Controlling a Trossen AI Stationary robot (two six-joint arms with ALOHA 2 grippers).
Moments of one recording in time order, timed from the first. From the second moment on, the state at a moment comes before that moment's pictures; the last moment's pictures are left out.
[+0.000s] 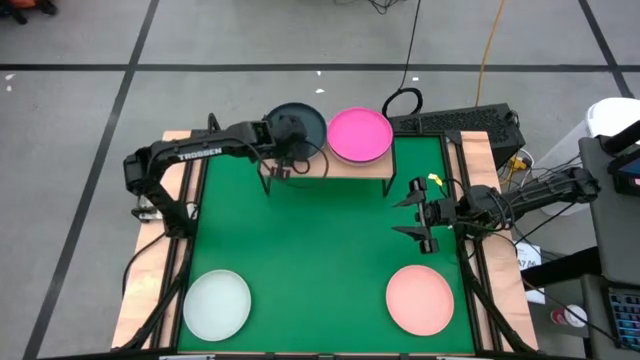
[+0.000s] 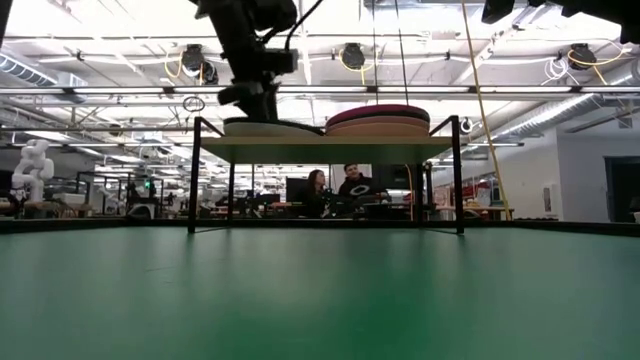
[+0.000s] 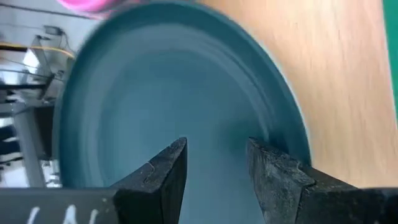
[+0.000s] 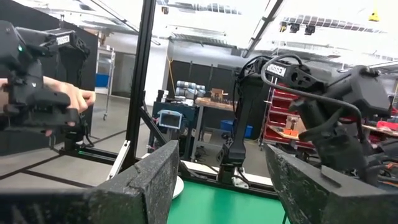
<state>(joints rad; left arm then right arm) 0.38 1.64 1.45 -0.80 -0.32 0.77 0.22 0.68 0.31 0.61 0.05 -0.16</state>
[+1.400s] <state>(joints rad) -0.35 1.22 1.29 -0.74 -0.40 0.26 0.22 0.74 0.48 0.14 0.03 0.00</state>
